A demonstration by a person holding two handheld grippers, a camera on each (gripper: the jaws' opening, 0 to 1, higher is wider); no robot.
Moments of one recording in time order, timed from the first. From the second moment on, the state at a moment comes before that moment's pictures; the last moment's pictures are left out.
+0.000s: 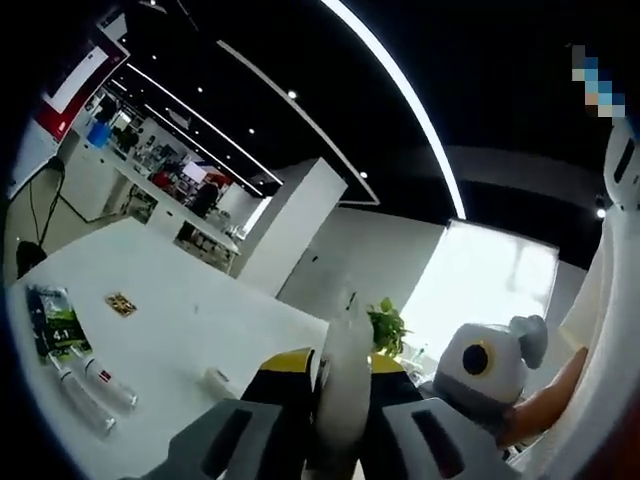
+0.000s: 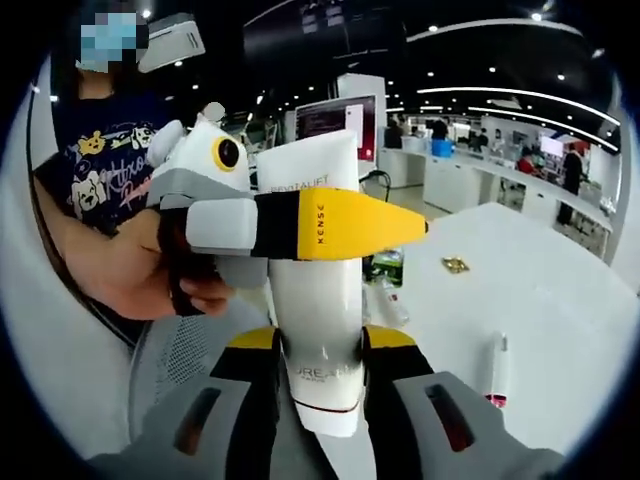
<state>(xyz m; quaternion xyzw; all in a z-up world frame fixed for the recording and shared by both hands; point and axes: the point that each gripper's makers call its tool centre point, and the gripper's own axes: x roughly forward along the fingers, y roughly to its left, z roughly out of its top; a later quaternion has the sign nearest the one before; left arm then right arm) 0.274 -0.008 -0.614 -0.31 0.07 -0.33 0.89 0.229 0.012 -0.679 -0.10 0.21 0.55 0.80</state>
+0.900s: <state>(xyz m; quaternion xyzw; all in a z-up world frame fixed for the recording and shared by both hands) 0.275 -0.032 -0.582 -0.25 0.01 -0.42 0.87 0.235 -0.012 -0.670 -0.09 0.20 0.52 0.83</state>
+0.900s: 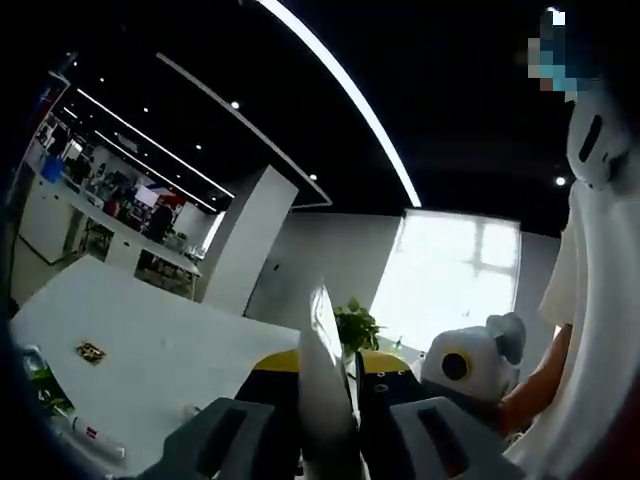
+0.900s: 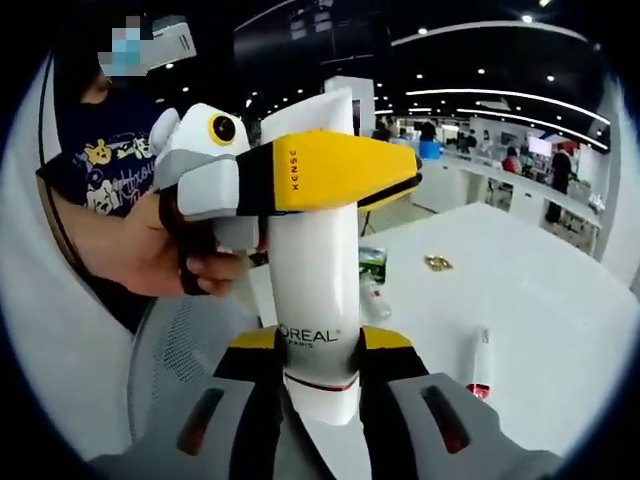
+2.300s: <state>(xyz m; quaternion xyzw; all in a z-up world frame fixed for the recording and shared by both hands) 0.261 -0.040 -0.615 -0.21 0.09 -0.44 0.87 0.228 -0.018 -0.677 -0.03 0.22 0.54 0.81</state>
